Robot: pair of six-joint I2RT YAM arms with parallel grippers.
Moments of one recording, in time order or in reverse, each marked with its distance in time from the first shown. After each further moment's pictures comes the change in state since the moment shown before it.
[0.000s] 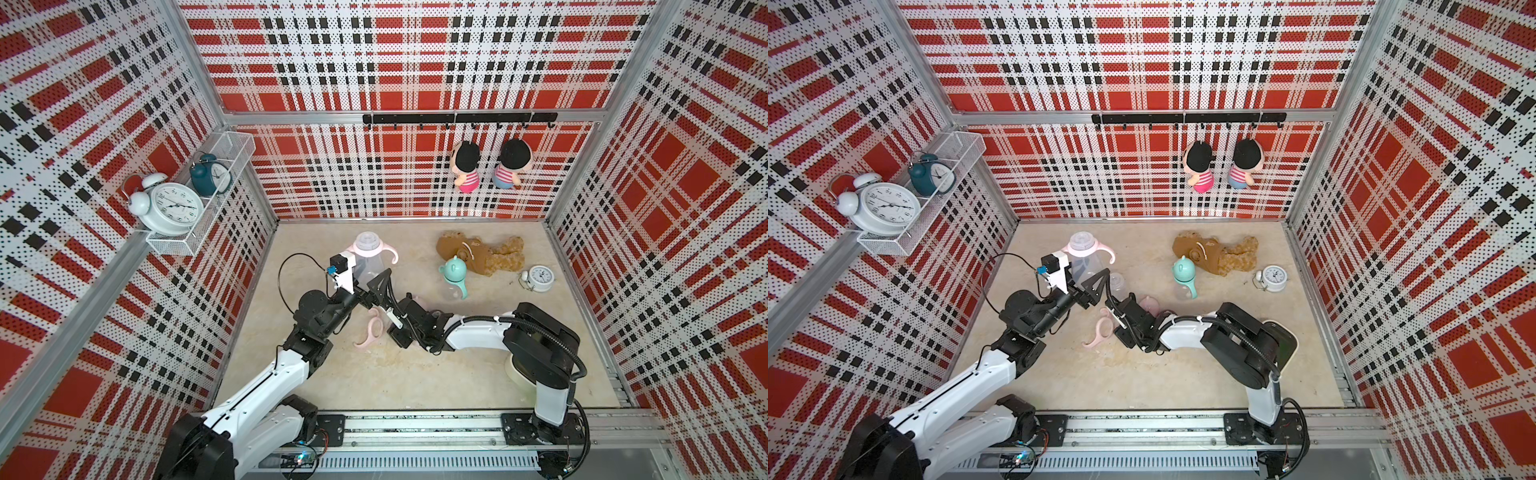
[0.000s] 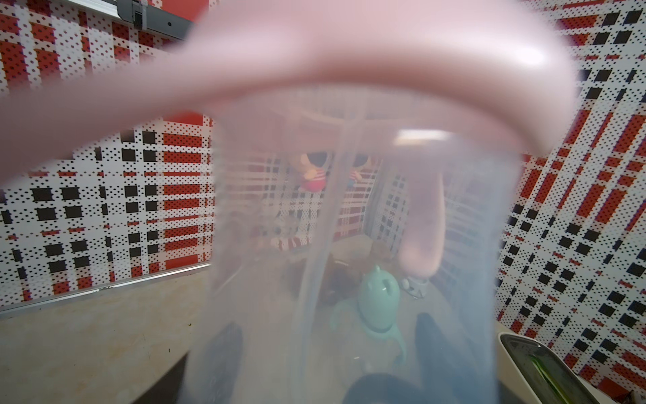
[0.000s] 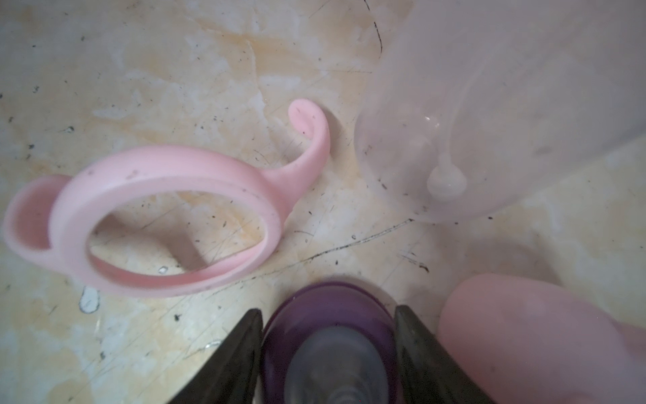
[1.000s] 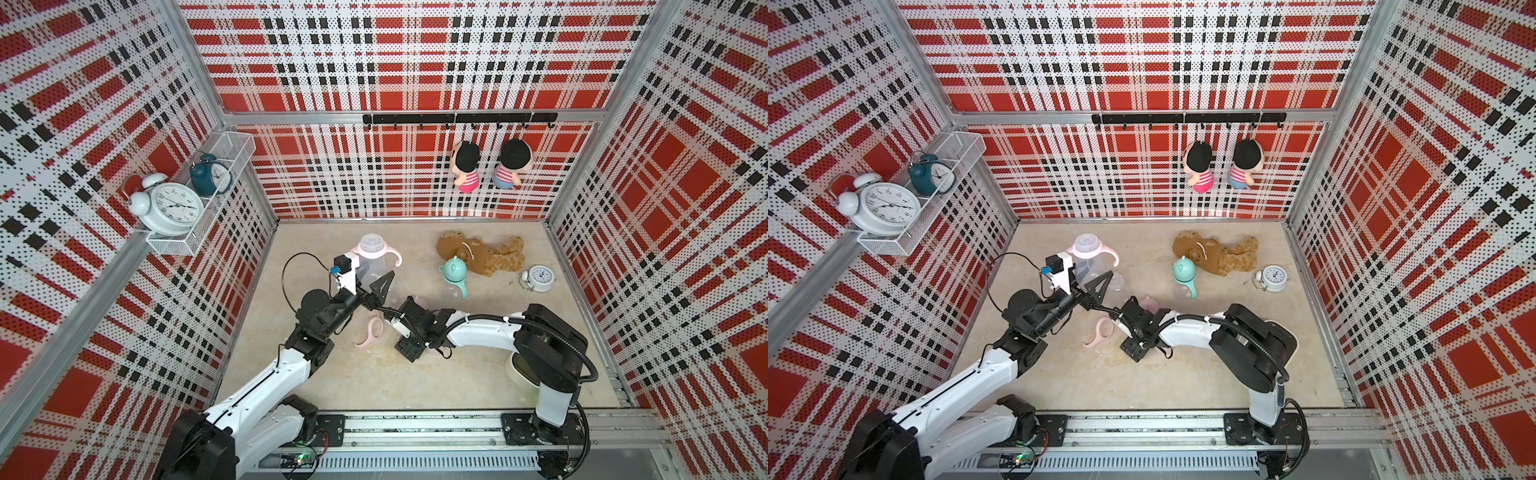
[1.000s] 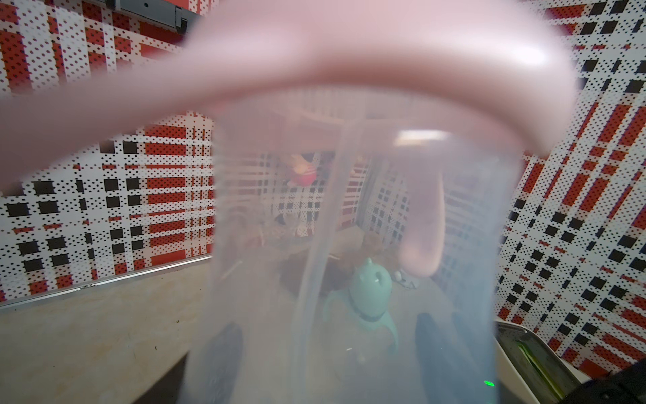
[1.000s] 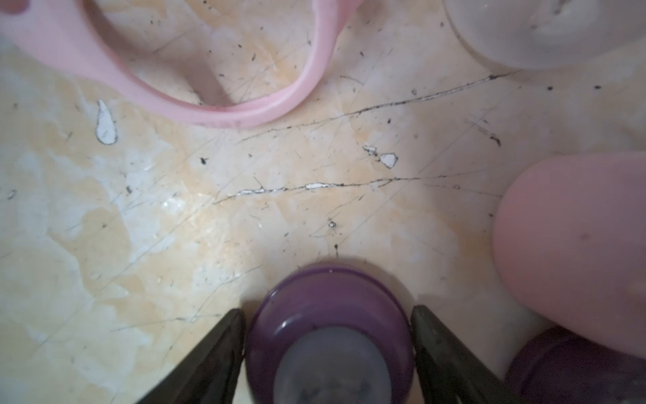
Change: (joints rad) left arm -0.002 0.020 0.000 0.002 0.022 0.001; right arm 0.003 -0.035 0.067 -0.385 -0.117 -0.016
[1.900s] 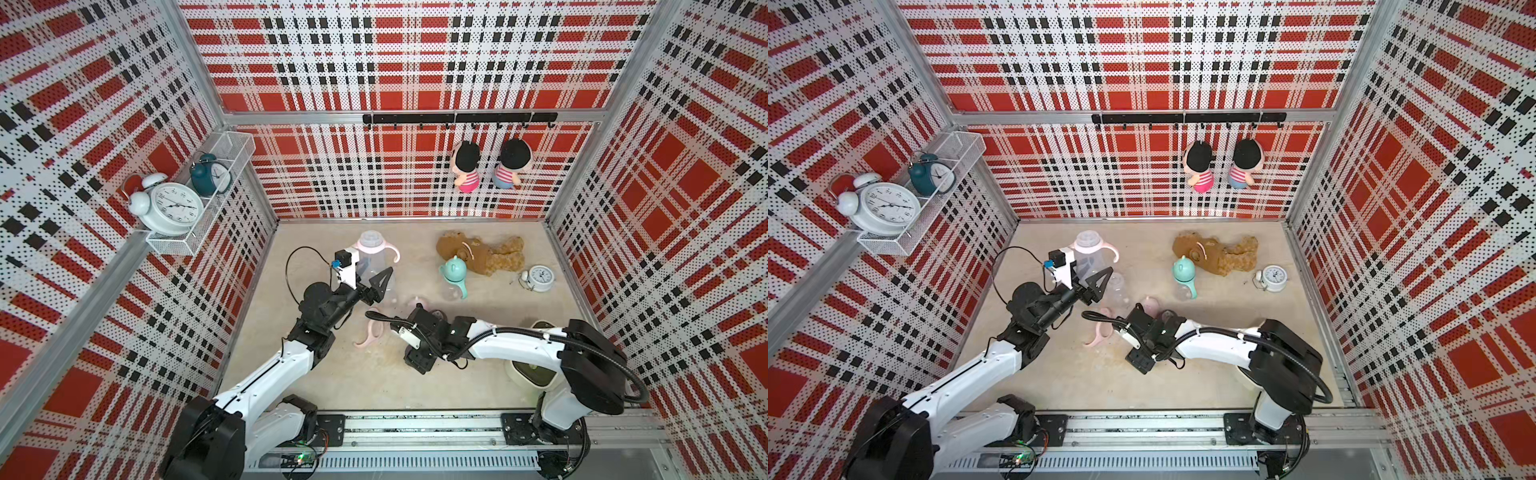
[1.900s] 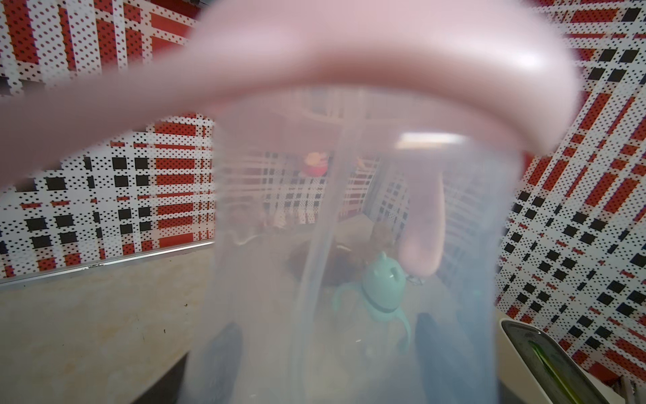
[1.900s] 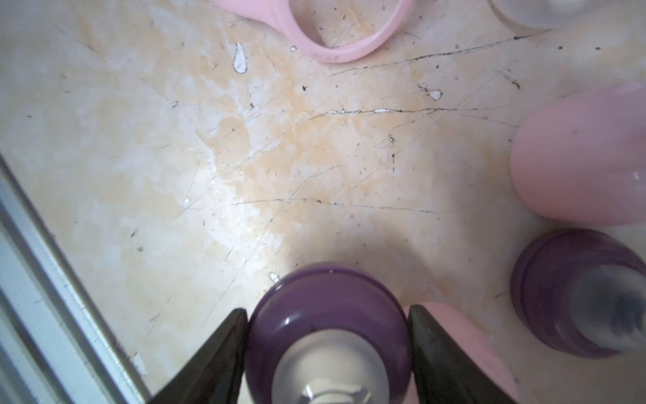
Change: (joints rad) left arm 0.057 0.084 0.029 0.002 0.042 -0.026; right arm 0.057 -0.272 -0.126 -0.105 -0.035 0.038
